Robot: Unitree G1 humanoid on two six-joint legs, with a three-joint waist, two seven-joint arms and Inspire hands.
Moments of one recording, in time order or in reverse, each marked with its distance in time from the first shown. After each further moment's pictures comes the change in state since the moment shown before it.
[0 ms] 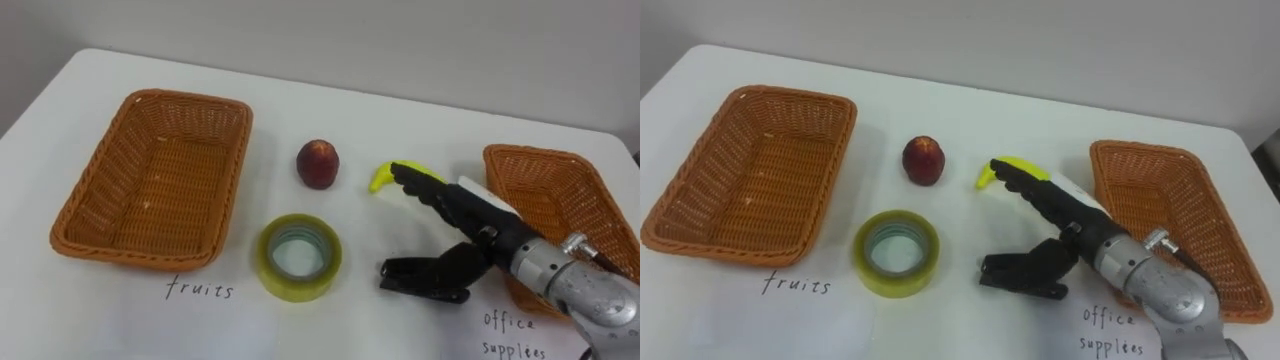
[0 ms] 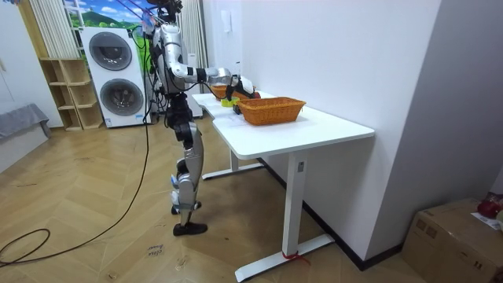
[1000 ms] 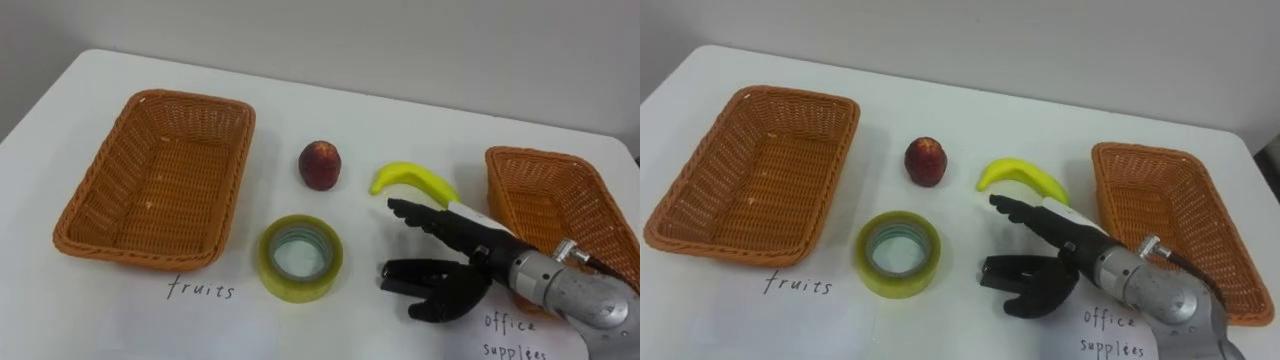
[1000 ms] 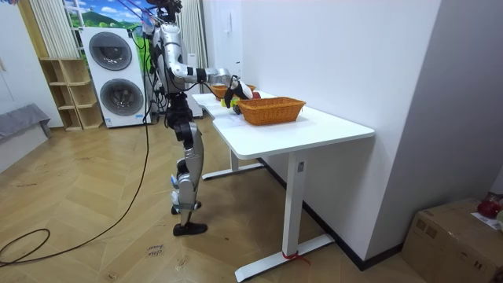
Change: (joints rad) left arm -0.006 0.001 -0.003 -0.011 -0.005 0.029 0.003; right arm -0.001 0.000 0.001 0.015 -0.205 0.043 0.081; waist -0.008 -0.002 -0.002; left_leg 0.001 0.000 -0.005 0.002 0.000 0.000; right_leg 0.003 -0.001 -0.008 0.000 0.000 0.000
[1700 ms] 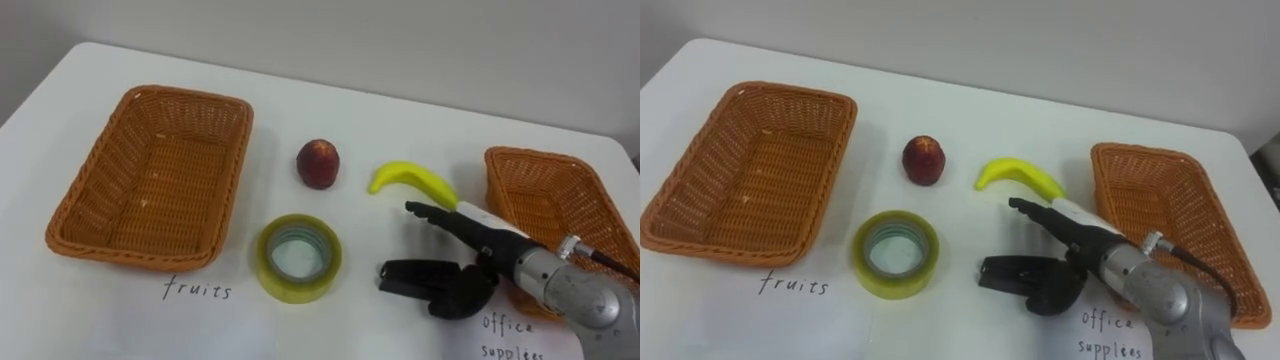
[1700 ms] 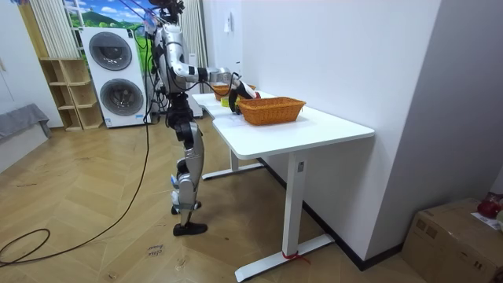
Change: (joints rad) left arm 0.002 0.004 -0.017 -0.012 -0.003 0.002 0.025; right arm -0.001 0.013 0.001 -0.031 -0.213 0.035 -0.034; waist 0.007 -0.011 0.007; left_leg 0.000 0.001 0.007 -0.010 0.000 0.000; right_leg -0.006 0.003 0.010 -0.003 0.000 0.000
